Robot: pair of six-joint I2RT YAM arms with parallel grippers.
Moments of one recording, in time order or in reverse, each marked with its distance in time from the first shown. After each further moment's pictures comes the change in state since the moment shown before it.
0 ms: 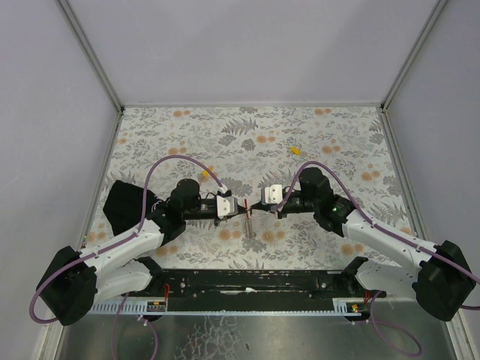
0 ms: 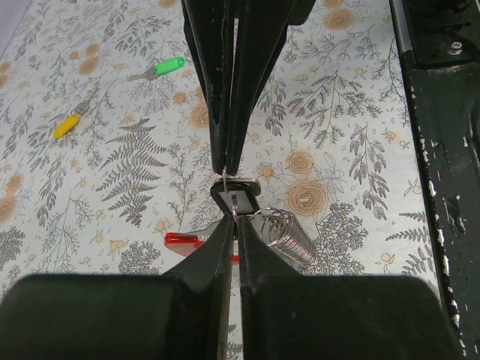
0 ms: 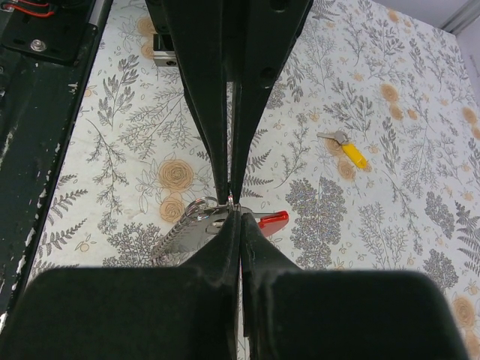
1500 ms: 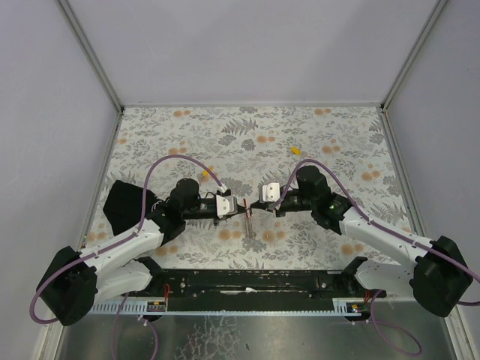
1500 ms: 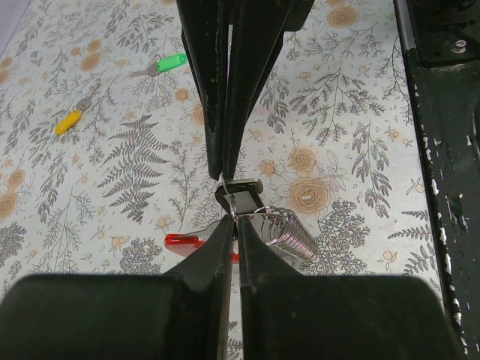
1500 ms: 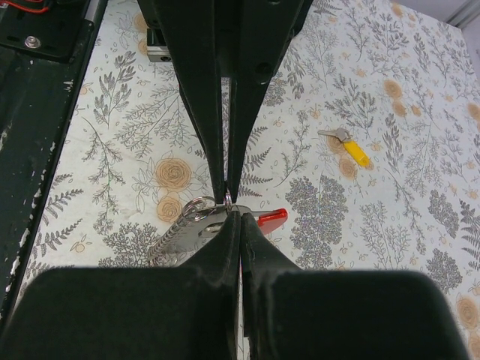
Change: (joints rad) left arm 0.006 0.000 0.000 -0.001 0.002 -0.008; right arm 0.003 0.036 0.014 0.003 -0.001 0.000
